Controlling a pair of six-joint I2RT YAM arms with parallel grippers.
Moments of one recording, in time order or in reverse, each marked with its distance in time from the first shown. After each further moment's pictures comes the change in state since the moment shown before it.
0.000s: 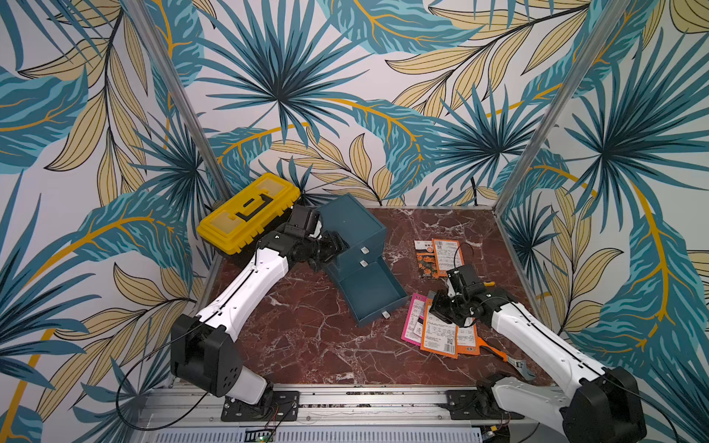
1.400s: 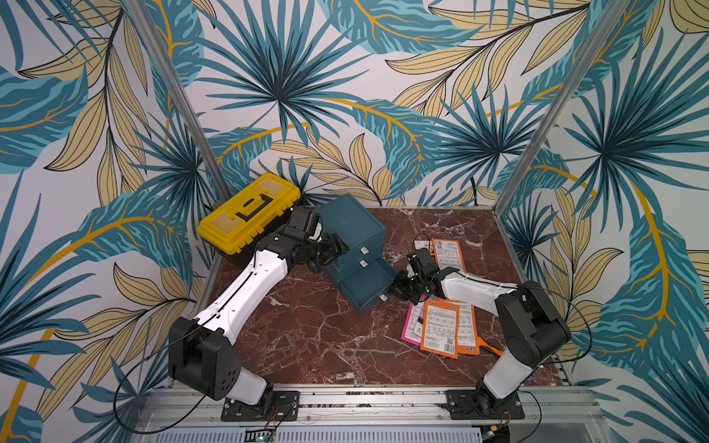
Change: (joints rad) left arm -0.005 -0.018 -0.019 -0.014 0.009 -0.001; right arm 0.096 0.557 0.215 0.445 -0.165 0.204
